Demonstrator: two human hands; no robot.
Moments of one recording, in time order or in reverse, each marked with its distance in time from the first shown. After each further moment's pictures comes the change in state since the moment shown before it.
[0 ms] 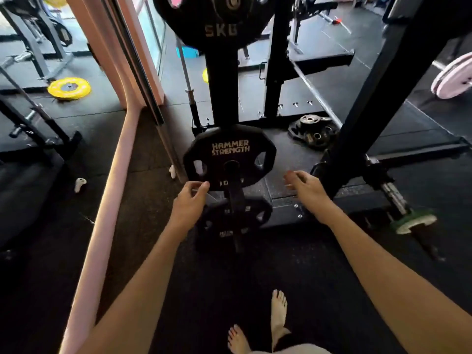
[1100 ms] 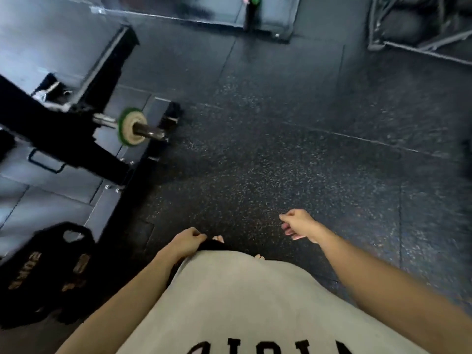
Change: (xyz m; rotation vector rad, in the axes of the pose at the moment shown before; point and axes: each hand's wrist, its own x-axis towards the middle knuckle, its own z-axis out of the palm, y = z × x) left_hand -0.396 -0.048 0.460 1.171 -1.216 0.223; right_hand -0.532 0.446 -0.282 0.461 0.471 1.070
